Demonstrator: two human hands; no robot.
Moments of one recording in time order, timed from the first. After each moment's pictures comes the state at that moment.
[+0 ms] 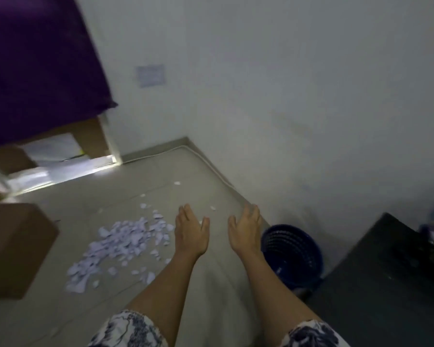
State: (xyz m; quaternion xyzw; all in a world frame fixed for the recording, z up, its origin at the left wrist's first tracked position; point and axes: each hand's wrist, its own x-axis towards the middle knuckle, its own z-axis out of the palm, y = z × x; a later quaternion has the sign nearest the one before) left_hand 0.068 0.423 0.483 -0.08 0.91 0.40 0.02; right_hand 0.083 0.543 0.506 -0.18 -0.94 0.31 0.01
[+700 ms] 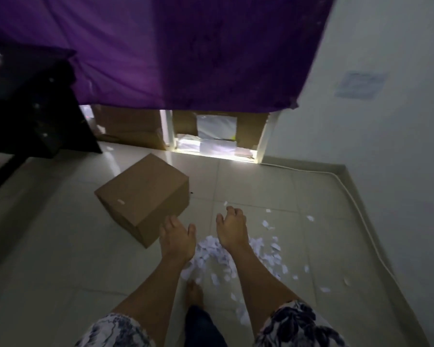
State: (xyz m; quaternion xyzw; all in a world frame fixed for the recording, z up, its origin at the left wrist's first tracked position) left_hand -0.041 -0.074 0.379 -0.46 0.83 0.32 -0.01; right_hand -0.130 0.023 0.409 0.17 -0.93 0.26 -0.20
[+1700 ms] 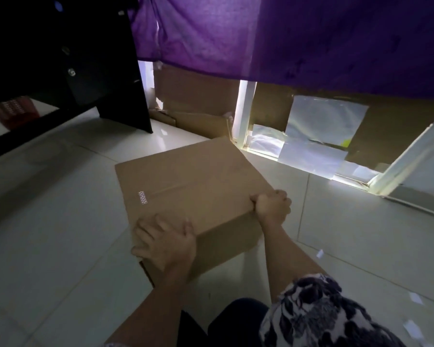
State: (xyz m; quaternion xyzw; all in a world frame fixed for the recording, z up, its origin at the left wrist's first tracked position) left_hand -0.163 -0.373 -0.018 -0.72 0.67 0.16 -0.13; right_hand -0.364 -0.339 -0.006 0.04 -0.89 0.43 -0.16
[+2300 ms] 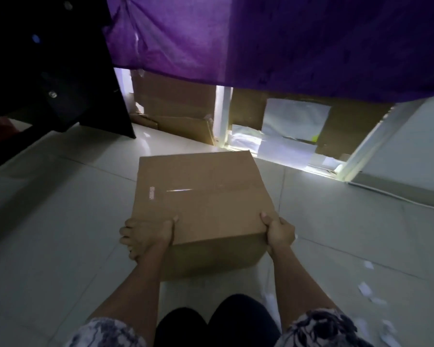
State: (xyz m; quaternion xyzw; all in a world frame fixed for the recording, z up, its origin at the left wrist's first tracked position) left_hand -0.151 -0.401 0.090 -0.78 0.51 0.32 -0.15; right_hand -0.336 -0.245 0.058 -0.10 -0.77 0.59 -0.21
